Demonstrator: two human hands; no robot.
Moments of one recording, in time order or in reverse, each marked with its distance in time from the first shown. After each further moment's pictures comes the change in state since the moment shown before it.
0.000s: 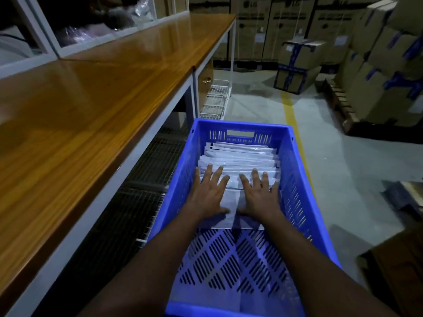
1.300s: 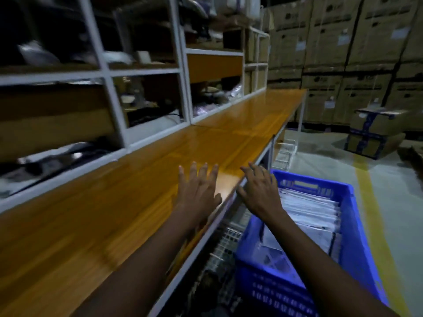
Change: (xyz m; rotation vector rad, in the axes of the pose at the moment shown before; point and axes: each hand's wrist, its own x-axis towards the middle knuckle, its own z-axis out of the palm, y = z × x) left_hand -0.293 -0.076 -0.220 0.222 0.341 -0.549; right_hand -0.155 -0.202 -0.193 0.341 0.635 -0.431
